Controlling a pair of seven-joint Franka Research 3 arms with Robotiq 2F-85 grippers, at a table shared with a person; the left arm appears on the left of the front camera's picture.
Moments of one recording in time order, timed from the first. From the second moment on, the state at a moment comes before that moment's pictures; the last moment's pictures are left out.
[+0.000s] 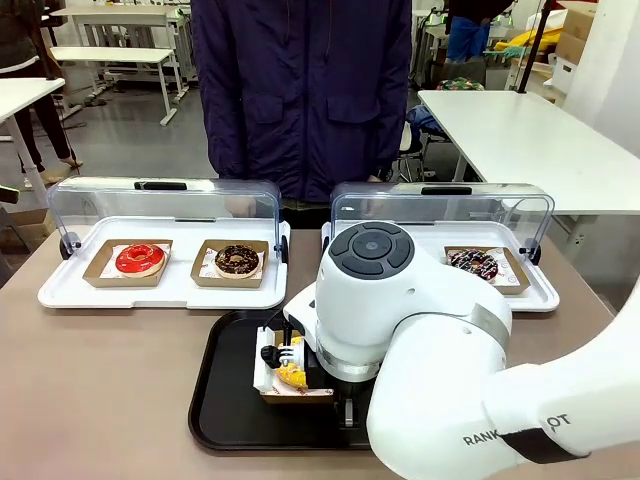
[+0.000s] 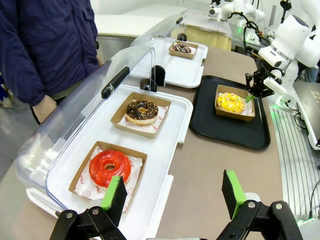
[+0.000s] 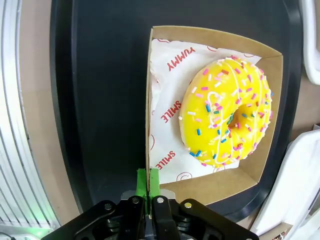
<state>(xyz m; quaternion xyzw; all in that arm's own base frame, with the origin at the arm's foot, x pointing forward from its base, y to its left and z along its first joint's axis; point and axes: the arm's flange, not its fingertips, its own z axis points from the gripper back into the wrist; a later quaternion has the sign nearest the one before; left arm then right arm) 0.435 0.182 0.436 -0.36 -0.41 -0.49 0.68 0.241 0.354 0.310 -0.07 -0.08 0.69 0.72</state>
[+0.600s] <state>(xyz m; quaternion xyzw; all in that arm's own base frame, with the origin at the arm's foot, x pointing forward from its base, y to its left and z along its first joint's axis) 0.435 0.182 0.436 -0.36 -0.41 -0.49 0.68 0.244 0.352 0.305 -0.07 -0.08 0.68 0.72</state>
